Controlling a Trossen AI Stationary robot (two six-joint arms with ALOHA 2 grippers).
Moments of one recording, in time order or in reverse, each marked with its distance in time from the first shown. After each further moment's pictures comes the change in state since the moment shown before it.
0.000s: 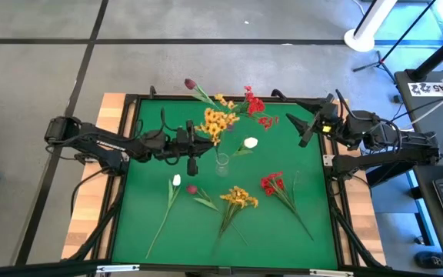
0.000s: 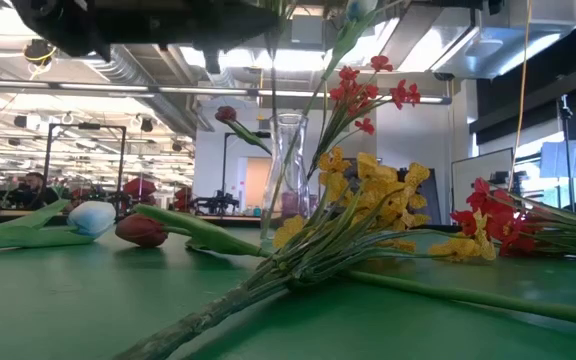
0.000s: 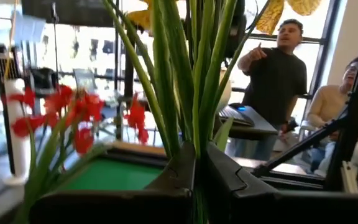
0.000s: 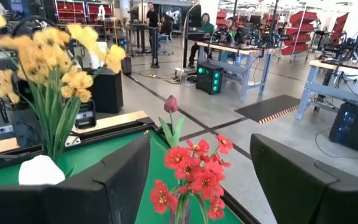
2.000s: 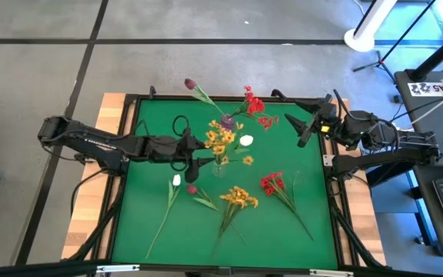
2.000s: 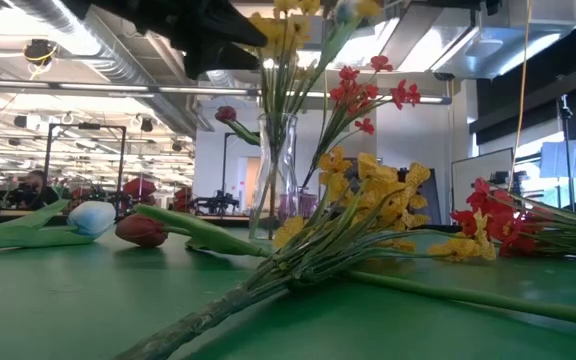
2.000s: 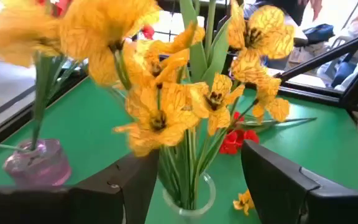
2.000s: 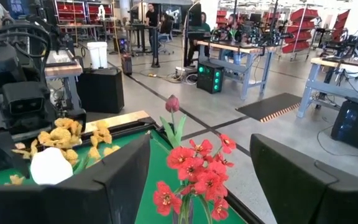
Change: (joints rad) left arm -0.092 -0.109 0.184 -0.749 -0.126 -0.132; right arm 0.000 0.020 0.000 0.009 0.000 0.016
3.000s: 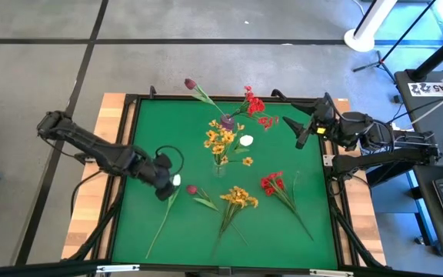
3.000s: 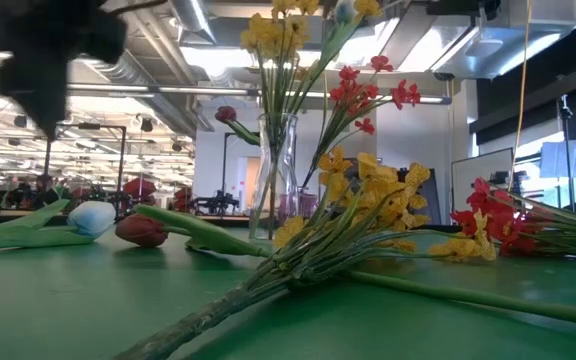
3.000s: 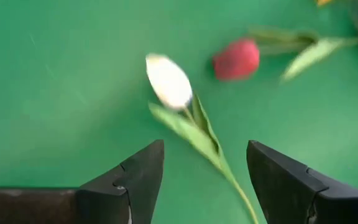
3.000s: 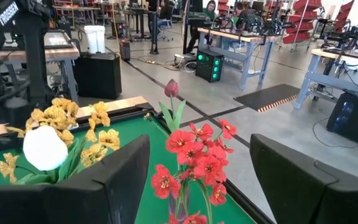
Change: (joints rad) left arm -0.296 -0.060 0.093 -1.068 0.173 -0.973; right arm 0.000 0.013 -0.001 -0.052 0.000 0.006
